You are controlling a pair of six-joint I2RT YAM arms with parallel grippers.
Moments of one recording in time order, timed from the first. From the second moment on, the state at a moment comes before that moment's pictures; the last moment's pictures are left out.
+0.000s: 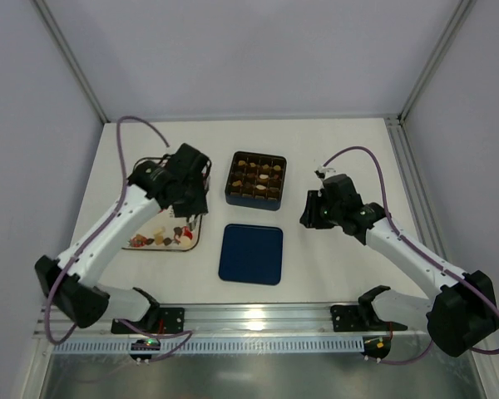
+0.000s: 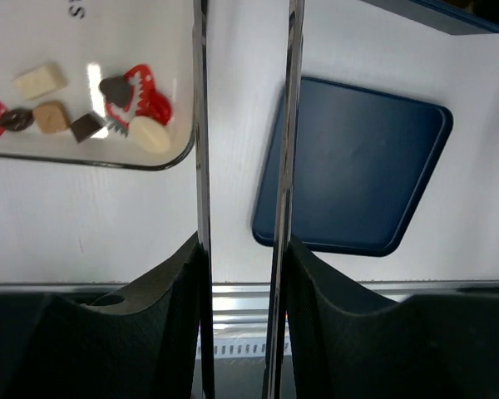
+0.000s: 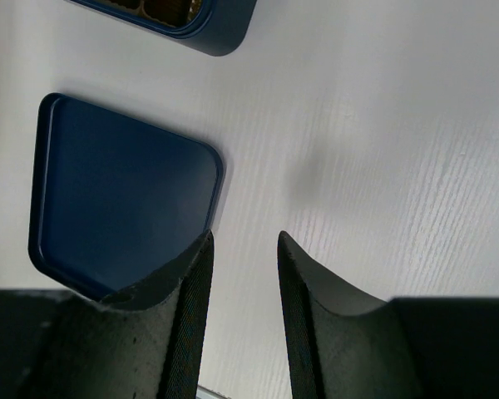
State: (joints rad) left arm -0.64 1.41 1.47 -1.20 -0.18 -0.69; right arm 0.47 1.14 0.78 -0.46 -0.06 0.42
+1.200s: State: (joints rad) left arm -0.57 1.04 0.96 -1.24 -0.17 -0.92; right arm 0.48 1.17 0.77 -0.39 -0.14 0.42
